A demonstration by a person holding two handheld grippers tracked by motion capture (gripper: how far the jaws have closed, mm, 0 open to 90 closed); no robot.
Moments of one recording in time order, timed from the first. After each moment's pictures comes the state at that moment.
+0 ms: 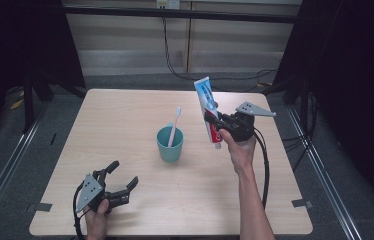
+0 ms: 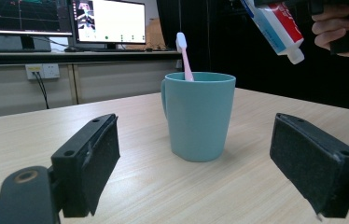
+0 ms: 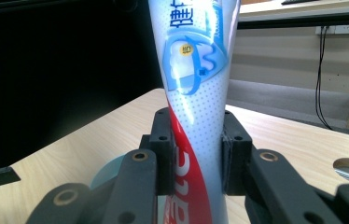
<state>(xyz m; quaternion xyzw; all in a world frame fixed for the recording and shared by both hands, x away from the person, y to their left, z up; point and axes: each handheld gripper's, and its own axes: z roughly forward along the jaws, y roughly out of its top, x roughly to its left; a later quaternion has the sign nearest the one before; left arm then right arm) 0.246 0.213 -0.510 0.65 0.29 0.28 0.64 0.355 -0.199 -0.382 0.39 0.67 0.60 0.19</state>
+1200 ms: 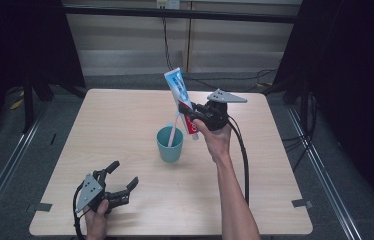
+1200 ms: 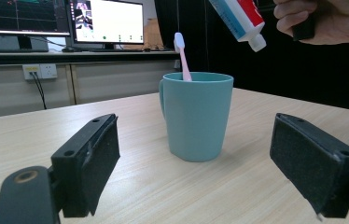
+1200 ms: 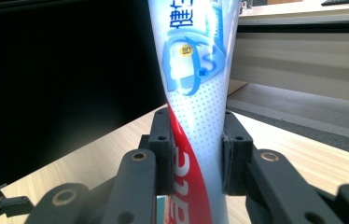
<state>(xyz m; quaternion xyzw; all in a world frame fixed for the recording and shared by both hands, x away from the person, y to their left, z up) 0.246 0.214 -0.510 0.65 0.29 0.28 0.64 0.384 -0.135 -0.366 0.35 0.69 0.61 0.17</state>
